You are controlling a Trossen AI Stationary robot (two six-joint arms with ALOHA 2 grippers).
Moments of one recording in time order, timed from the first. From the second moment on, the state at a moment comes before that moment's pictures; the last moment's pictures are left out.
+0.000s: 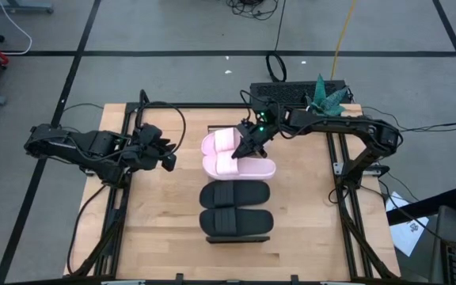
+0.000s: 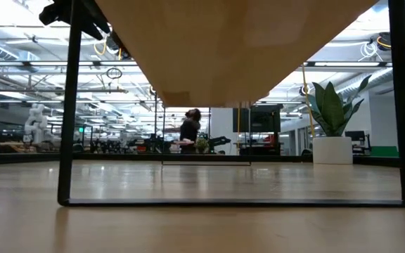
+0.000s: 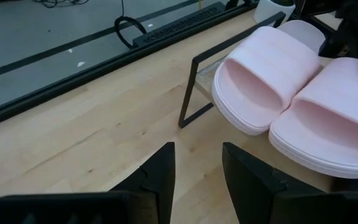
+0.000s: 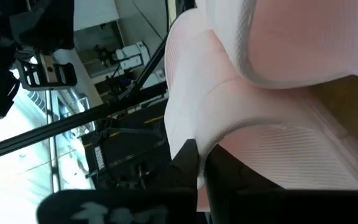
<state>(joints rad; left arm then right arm) -0.20 1.03 1.12 -1.04 -0.67 -0.95 -0.37 1.62 1.16 -0.14 -0.87 1.37</state>
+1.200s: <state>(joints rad) -0.20 1.03 1.12 -1.04 -0.67 -0.97 -0.36 1.60 1.17 -0.14 -0.81 1.28</state>
